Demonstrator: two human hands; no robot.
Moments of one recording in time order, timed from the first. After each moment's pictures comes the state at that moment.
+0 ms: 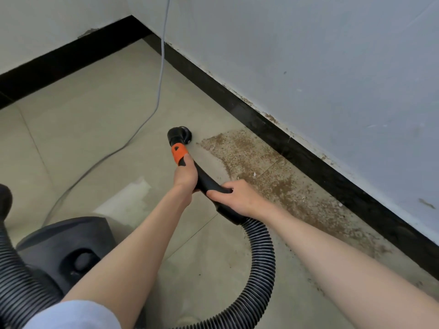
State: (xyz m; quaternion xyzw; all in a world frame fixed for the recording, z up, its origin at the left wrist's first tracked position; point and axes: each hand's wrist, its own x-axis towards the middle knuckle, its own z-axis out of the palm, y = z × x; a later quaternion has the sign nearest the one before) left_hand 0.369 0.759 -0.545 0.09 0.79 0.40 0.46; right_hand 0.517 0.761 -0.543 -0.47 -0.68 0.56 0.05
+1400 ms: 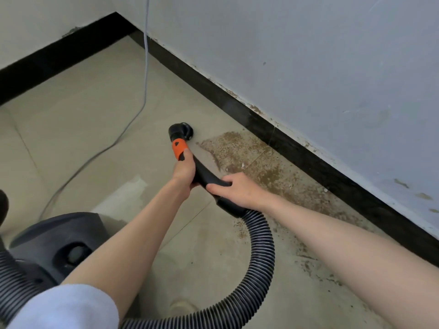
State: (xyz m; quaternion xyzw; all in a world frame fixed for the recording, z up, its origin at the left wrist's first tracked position) left_hand 0.402 0.758 -0.533 0.06 0.76 0.43 0.49; right_hand 0.550 0.755 -0.534 -0.47 -0.67 0.57 0.05
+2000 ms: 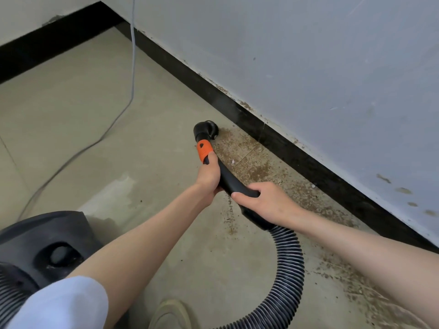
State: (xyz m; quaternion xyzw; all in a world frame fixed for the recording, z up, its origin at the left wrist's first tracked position) left_hand 0.465 0.756 -0.543 0.08 0.69 0.41 0.60; right_hand 0.620 0.735 -0.518 -0.54 -0.68 0.50 0.05
